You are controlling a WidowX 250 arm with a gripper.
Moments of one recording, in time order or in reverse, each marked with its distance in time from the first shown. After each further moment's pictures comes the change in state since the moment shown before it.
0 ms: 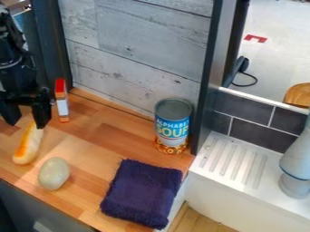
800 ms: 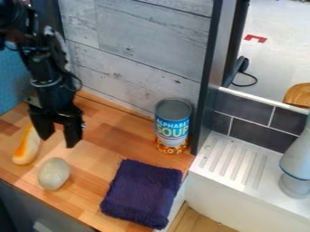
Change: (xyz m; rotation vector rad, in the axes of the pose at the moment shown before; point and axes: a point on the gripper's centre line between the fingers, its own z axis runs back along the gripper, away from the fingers) arm -0.006 -0.057 -0.023 -0.002 0.046 -0.225
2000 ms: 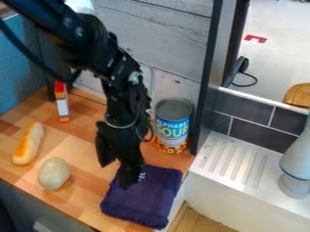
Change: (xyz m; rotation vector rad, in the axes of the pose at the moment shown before) arm -0.011 -0.110 -0.013 0.128 -0.008 -0.409
